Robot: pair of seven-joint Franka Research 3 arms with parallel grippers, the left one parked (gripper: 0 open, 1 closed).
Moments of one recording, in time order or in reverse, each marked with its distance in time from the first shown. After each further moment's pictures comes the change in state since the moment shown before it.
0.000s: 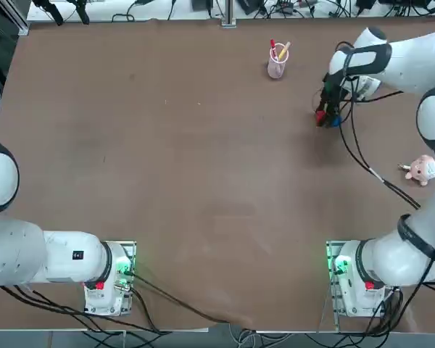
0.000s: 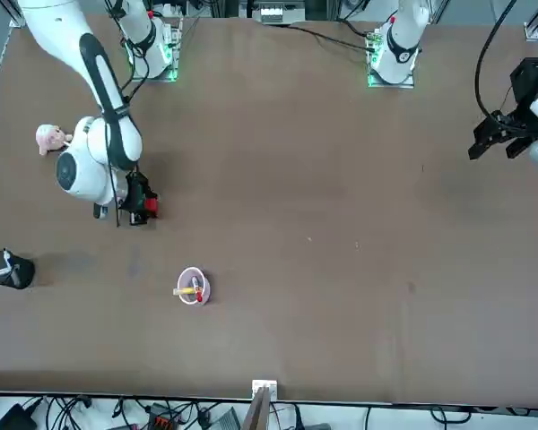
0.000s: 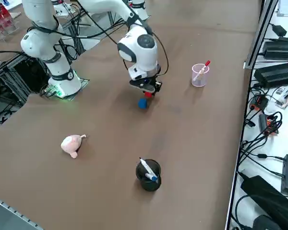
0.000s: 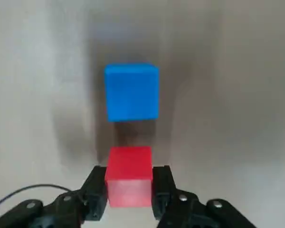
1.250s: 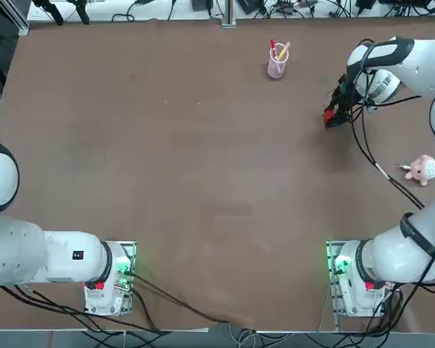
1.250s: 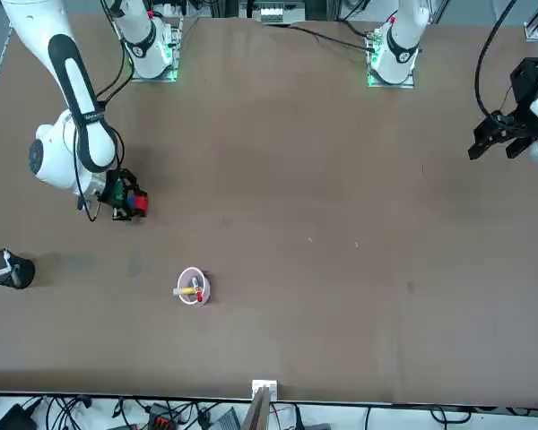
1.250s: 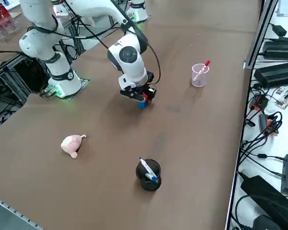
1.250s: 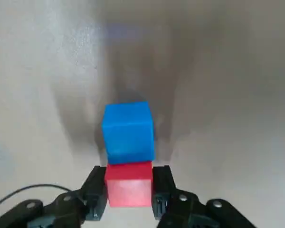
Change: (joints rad) arm -0.089 -0.022 0.001 -0.055 0.189 0.051 -0.172
